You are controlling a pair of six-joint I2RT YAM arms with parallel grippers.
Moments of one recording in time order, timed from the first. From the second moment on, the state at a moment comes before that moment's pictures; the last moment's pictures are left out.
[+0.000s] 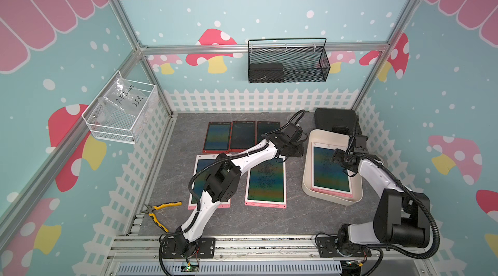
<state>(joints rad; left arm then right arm) -0.83 2.33 2.03 -0.55 0.16 -0.65 -0.16 1.44 0.90 -0.45 0.06 0.29</state>
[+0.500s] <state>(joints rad) -0.85 2.42 2.07 -0.55 0.24 -0.64 -0.23 1.53 0.95 -0.49 0.08 0.23</state>
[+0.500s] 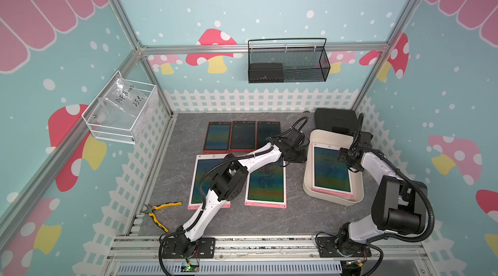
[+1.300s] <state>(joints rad) -0.89 2.38 2.13 -0.56 0.24 -0.64 -0.27 1.52 0.87 -0.45 0.06 0.23</state>
